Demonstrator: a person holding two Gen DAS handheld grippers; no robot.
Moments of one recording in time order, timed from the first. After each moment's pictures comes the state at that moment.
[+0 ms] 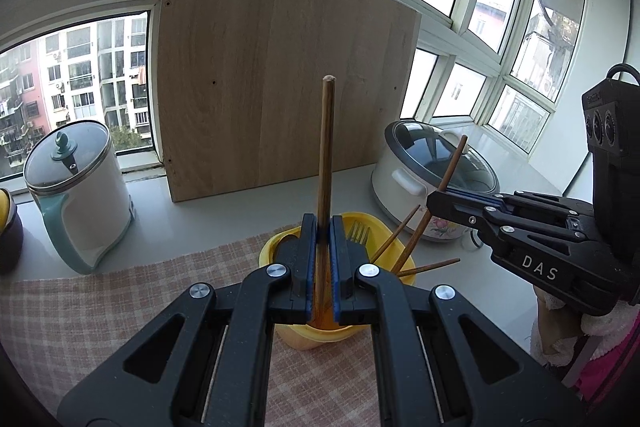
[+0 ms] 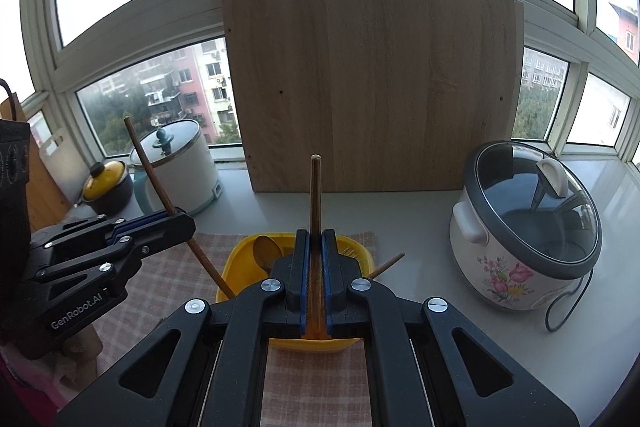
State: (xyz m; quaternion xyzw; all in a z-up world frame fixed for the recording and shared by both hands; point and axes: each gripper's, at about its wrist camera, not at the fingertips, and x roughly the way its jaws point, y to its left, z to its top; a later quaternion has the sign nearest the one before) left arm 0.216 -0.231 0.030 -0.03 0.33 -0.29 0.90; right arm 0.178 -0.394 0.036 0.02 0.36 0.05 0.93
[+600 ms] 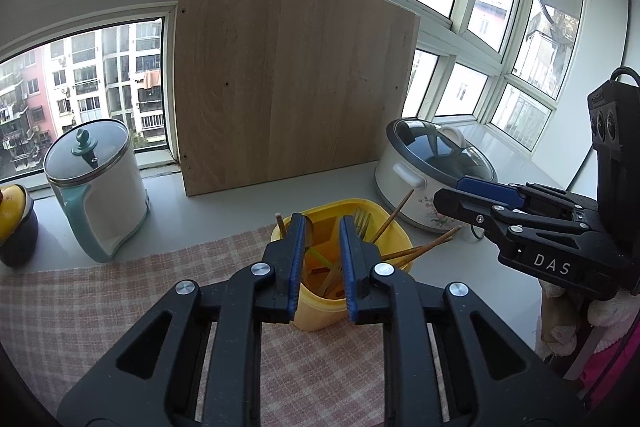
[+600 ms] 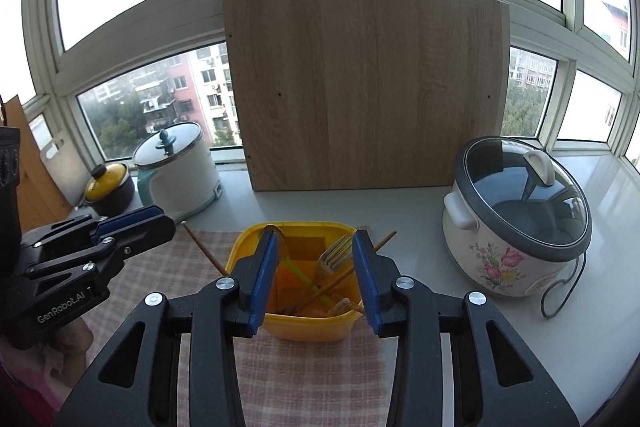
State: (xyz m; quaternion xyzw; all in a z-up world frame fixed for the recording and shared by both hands) left arm 0.189 -0.213 0.037 -0.02 0.32 -0.28 0.90; right arm 0.151 -0.388 0.043 0.02 0.34 0.04 0.94
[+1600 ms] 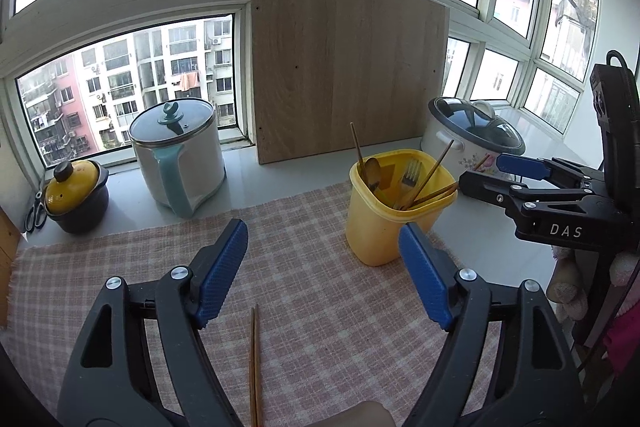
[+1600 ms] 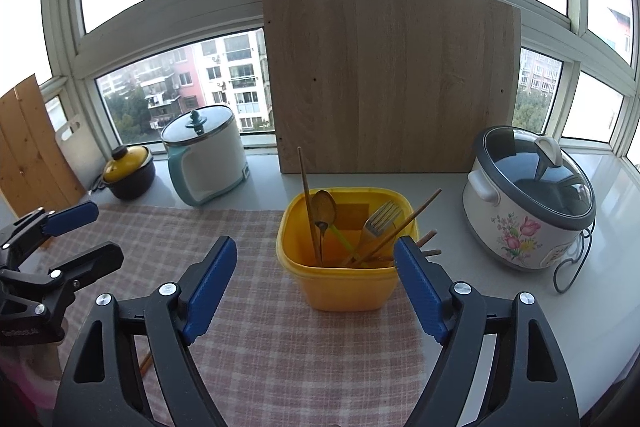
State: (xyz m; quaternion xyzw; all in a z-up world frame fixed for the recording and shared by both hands) left arm 0.120 -0.129 0.031 0.02 0.33 -0.21 0.92; right arm 0.109 -0.333 0.028 0.01 0.34 0.05 0.94
